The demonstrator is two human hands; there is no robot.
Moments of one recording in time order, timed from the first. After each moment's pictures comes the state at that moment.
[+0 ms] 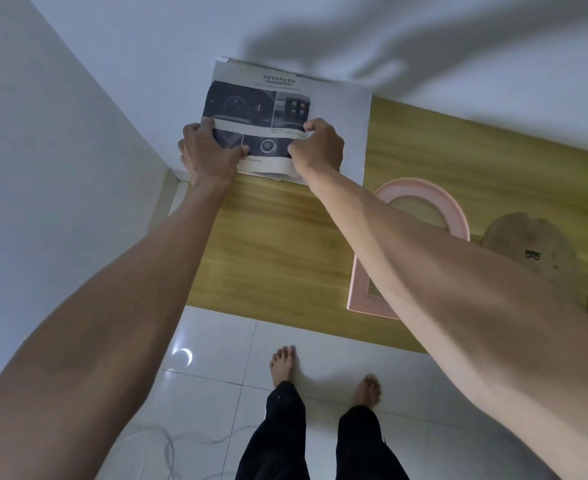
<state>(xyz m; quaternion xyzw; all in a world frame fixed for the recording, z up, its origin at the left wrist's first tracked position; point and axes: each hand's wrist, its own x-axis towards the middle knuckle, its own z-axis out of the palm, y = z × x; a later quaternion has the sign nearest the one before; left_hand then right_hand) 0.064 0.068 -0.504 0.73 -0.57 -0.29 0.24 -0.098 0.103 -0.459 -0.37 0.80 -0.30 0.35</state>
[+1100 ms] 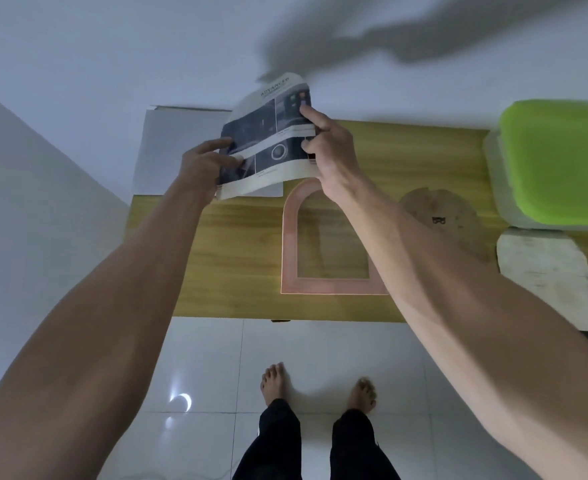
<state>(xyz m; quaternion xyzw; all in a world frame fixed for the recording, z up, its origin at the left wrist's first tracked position) -0.035 0.120 -0.421 0.55 -0.36 -0.67 0.35 -0.229 0.194 -0.375 -0.23 0.65 -0.55 0.47</state>
